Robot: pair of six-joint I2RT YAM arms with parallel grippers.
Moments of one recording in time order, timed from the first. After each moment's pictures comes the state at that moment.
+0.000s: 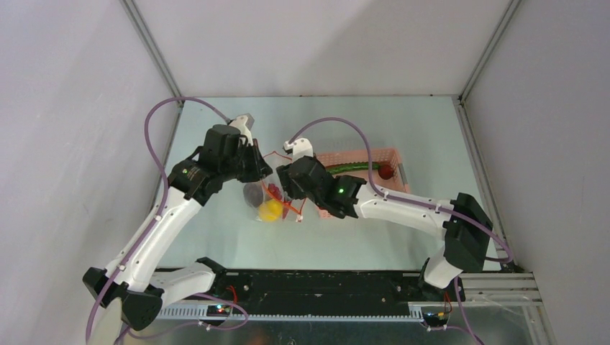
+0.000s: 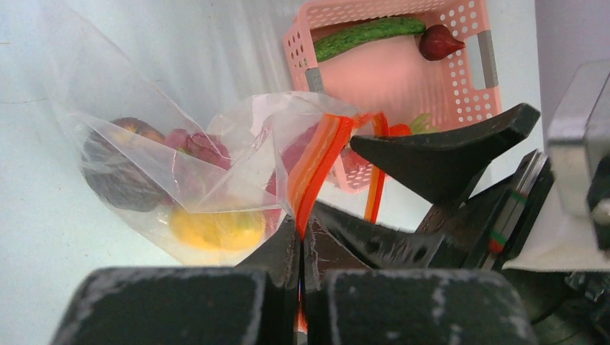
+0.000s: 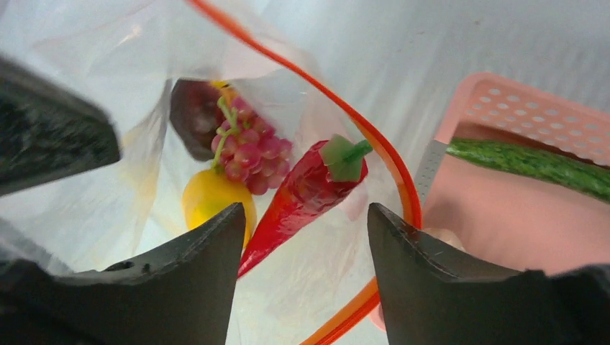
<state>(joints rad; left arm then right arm) -0.48 1.08 1.20 -0.79 0.09 -0.52 1.10 1.61 1.30 -0.27 0.45 0.42</state>
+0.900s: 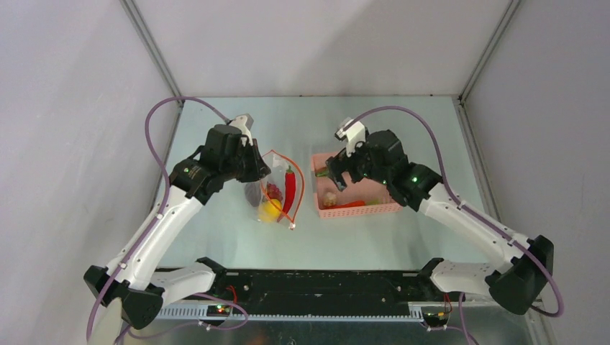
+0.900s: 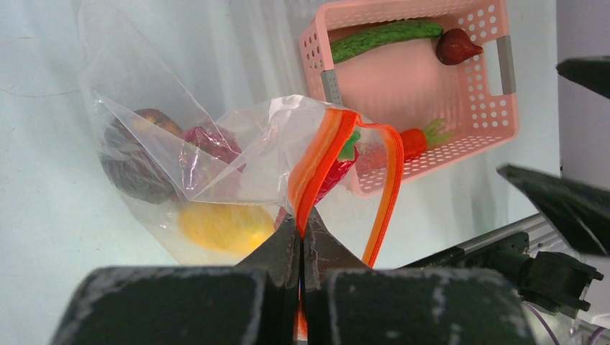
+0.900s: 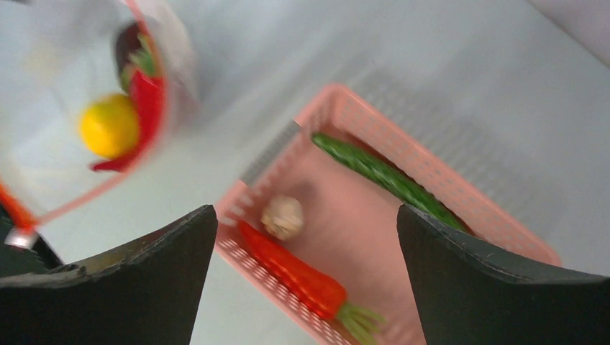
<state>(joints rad) -0.48 1.09 1.20 -0.80 0.05 -0.52 0.78 1.19 1.12 -0.33 0.00 -0.04</state>
